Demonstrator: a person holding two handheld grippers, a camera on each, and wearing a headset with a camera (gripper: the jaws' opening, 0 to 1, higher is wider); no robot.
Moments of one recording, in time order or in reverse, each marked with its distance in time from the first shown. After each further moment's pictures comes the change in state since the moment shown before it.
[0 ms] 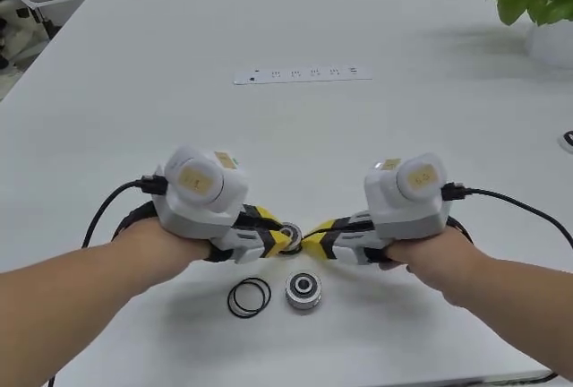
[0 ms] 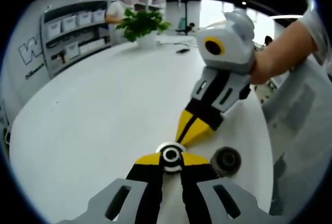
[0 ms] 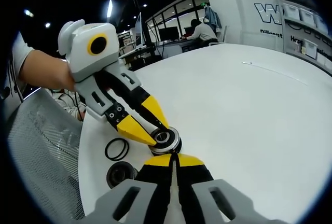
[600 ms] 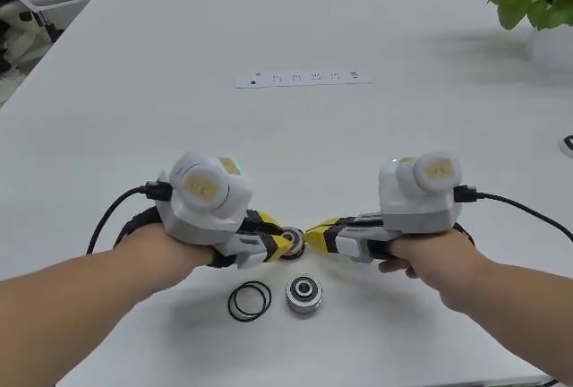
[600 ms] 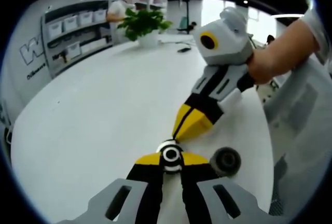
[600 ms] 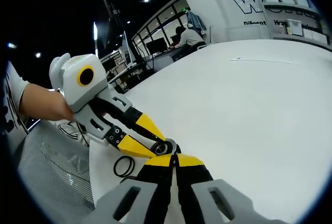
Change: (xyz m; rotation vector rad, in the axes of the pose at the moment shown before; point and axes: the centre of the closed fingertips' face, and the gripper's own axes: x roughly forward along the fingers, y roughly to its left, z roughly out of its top) left arm 0.000 -0.001 -0.001 0.000 0.009 0.020; right arm -0.006 -0.002 0.013 0.207 -0.096 0.017
